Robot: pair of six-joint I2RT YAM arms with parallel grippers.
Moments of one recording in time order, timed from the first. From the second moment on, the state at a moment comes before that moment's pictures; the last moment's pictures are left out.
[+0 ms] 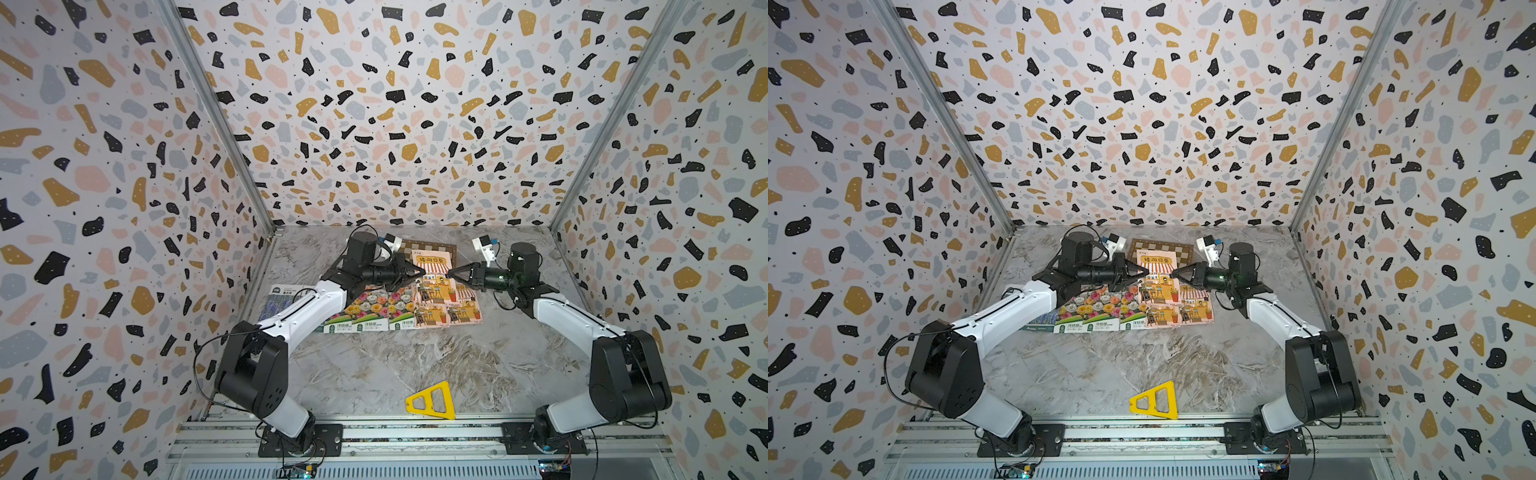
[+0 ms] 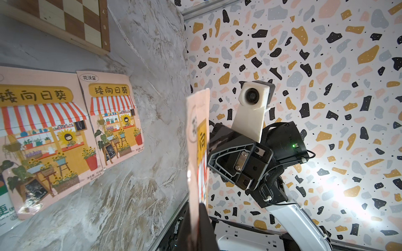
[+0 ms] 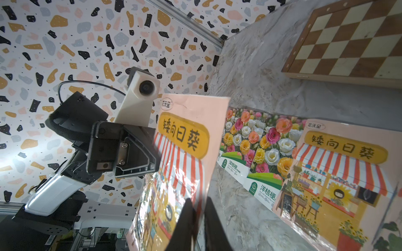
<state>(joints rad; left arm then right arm) -0.47 1.57 1.17 -0.04 0.80 -1.03 0.24 1.49 0.93 0.21 -1.02 0.76</state>
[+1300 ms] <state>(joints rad) -0.27 1.10 1.11 -0.91 -0.20 -0.30 -0.21 1.81 1.22 -0.55 -0.84 -0.05</state>
